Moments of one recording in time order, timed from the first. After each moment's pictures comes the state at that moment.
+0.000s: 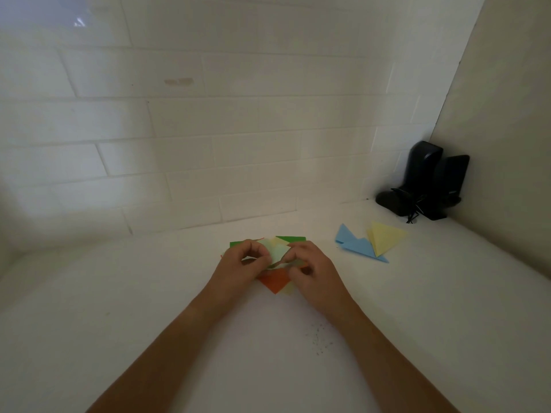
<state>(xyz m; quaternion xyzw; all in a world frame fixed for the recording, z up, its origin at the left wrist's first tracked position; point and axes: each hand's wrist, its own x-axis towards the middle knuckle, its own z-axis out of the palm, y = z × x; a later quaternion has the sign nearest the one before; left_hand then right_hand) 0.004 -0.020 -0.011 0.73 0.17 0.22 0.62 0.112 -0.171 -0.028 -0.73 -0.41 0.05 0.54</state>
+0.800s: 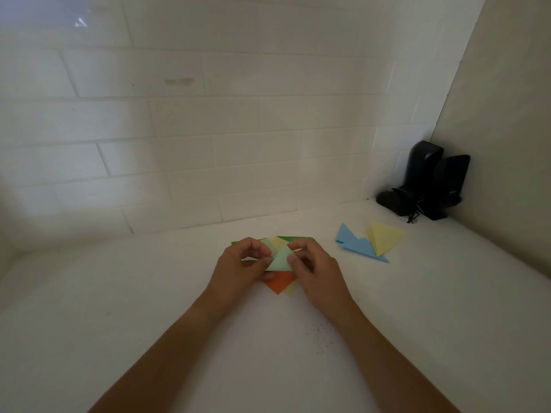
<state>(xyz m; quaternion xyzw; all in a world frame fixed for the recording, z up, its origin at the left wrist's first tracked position) 0.003 -0.018 -0.016 0.75 0.17 0.25 0.60 0.109 -0.174 -0.027 -0.75 -0.34 0.06 0.56</state>
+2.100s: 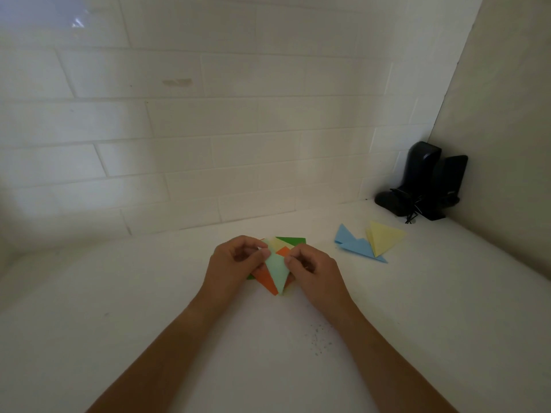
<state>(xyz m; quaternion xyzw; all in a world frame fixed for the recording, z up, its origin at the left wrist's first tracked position) -0.001 -0.017 -0.008 0.74 0.16 0.28 0.59 0.103 -0.176 -0.016 -0.74 -0.37 0.05 0.56</state>
